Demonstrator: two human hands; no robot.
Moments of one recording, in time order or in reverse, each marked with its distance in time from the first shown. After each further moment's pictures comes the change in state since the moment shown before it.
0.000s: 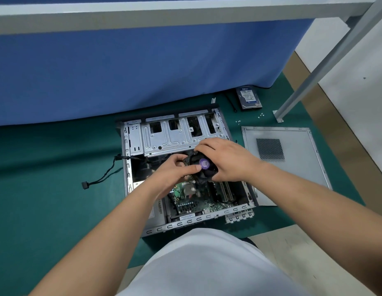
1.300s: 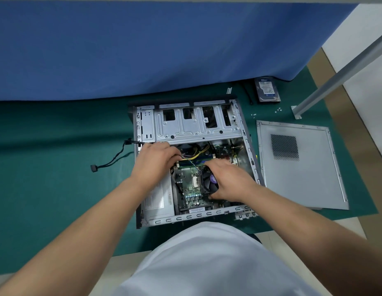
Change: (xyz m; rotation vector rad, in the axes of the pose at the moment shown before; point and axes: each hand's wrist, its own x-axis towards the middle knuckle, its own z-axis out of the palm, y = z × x) left_hand -0.015 -0.010 -0.069 1.324 0.395 0.618; right_hand -0.007 -0.035 0.072 0.153 -0.210 0.225
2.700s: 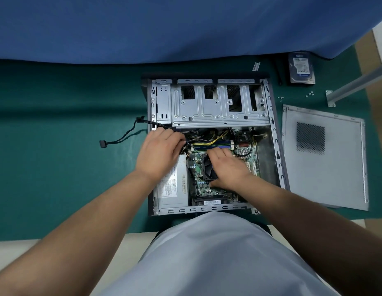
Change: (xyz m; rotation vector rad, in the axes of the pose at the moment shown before) left_hand -0.022 -0.026 0.021 -0.026 0.168 -0.059; right_hand 0.057 -0.021 0.045 -0.142 -0.218 0.078
